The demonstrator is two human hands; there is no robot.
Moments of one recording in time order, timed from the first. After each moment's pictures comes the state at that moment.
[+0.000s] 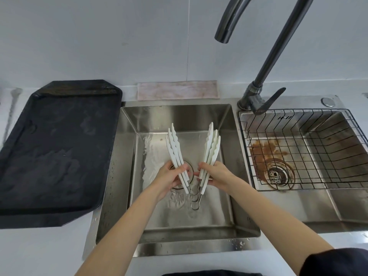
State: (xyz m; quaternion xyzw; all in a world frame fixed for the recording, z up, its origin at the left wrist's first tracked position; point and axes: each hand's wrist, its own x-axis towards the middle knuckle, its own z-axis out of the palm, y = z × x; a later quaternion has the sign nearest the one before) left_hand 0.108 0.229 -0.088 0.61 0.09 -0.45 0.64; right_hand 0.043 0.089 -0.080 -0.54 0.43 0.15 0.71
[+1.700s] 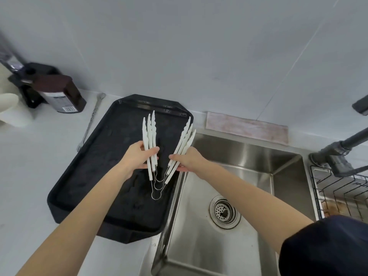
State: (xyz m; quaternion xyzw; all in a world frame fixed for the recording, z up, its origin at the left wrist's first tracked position) left_hand 0.281 0.407 -0.021 0.78 0.09 -0.25 0.56; right_hand 0.245 0.251 -0.025 -0.70 0.26 0.25 0.62
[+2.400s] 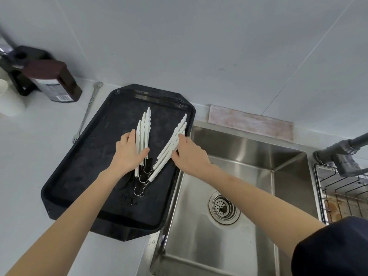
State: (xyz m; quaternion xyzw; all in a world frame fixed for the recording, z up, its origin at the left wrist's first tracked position) left_hand 0.288 0.428 -0.052 0.95 -0.02 -0.15 0.26; right_hand 0.236 0.261 -0.015 -0.96 0.04 0.16 0.22
